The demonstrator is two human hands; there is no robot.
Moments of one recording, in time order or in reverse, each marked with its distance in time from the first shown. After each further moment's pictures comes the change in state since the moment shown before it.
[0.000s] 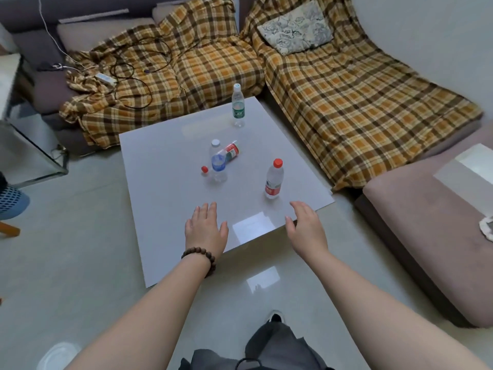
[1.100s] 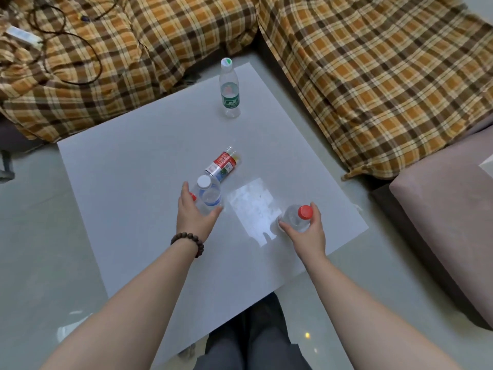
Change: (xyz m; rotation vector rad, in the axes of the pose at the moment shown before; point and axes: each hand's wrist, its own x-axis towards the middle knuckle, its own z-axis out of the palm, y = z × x) left_hand 0.319 -0.006 0.031 -0.570 -0.119 -0.258; right_hand 0.252 0.002 0.100 0.589 0.032 0.603
